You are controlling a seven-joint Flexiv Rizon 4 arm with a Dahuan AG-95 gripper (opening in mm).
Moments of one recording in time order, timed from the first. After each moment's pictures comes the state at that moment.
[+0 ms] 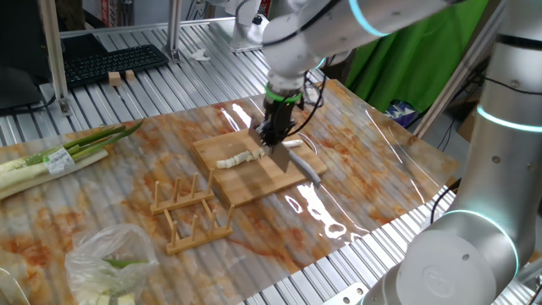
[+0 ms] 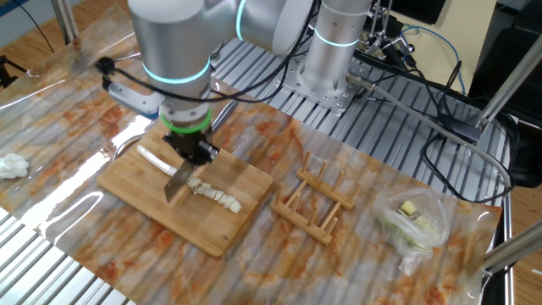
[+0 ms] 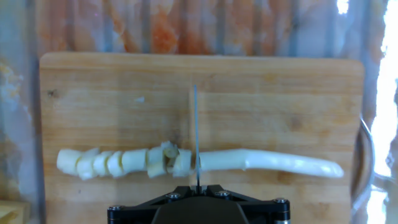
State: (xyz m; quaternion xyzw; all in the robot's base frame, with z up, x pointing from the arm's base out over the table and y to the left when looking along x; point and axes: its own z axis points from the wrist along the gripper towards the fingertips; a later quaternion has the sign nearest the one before) arm 0.509 -0.105 0.069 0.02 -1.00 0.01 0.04
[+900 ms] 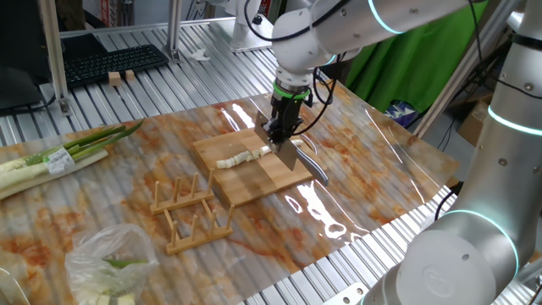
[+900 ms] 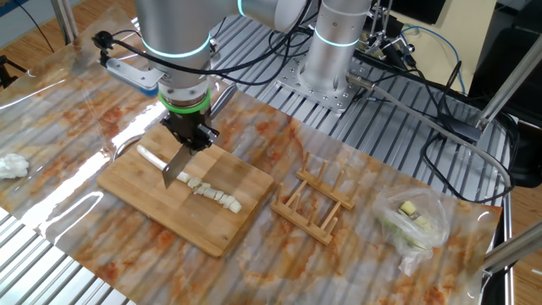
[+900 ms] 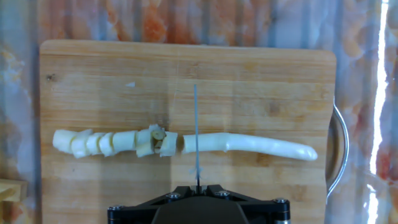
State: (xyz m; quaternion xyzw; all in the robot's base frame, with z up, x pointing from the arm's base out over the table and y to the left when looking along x) arm 0.509 -0.120 0.069 0.03 -1.00 0.01 0.04
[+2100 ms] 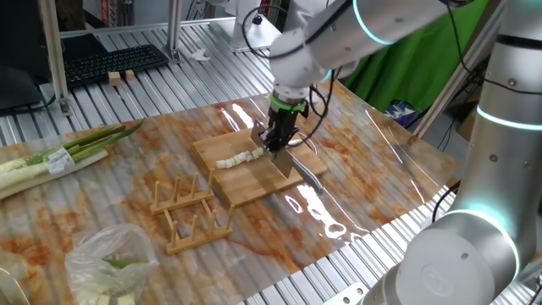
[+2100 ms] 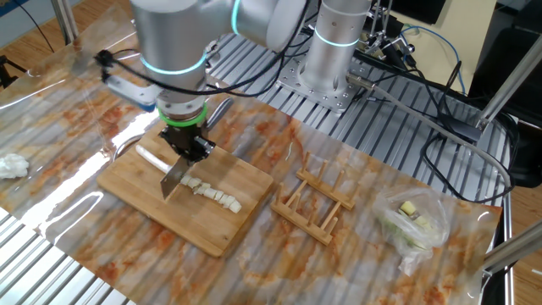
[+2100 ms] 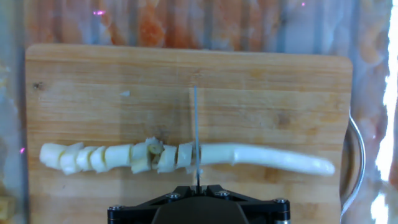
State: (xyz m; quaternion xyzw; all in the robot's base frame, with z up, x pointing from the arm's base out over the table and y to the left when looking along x) arm 0.519 -0.119 0.051 0.02 -1.00 0.00 0.05
